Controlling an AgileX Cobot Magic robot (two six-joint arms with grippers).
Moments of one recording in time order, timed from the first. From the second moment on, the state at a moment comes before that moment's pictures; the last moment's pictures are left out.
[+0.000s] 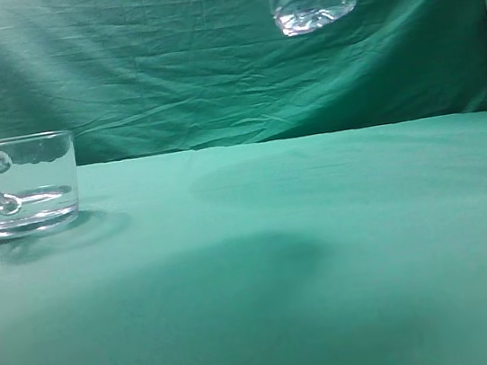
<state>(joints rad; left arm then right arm) -0.05 -0.01 0.02 -0.04 0.35 0.23 0.59 1.45 -0.90 -1.29 0.00 1.25</state>
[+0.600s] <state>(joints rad) -0.05 -0.01 0.02 -0.04 0.35 0.23 0.20 1.42 -0.74 -1.32 -0.37 1.16</state>
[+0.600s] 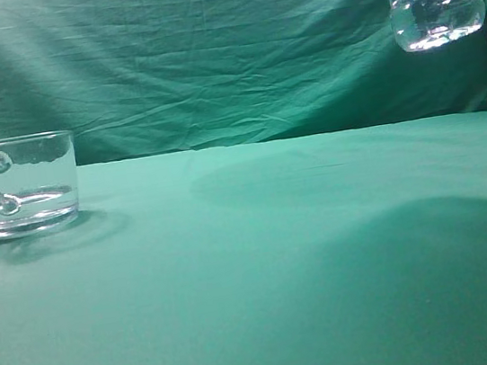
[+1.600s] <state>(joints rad) -0.05 -0.01 0.02 -0.04 0.35 0.23 0.19 1.85 -0.75 -0.91 -0.71 0.41</state>
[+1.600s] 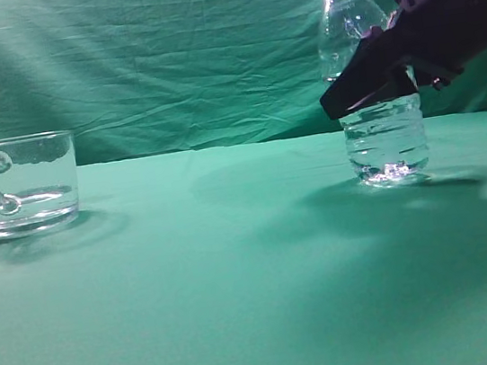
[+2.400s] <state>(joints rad) -0.05 -0.01 0.02 -0.04 0.35 0.23 0.19 1.85 -0.75 -0.85 -0.70 0.57</state>
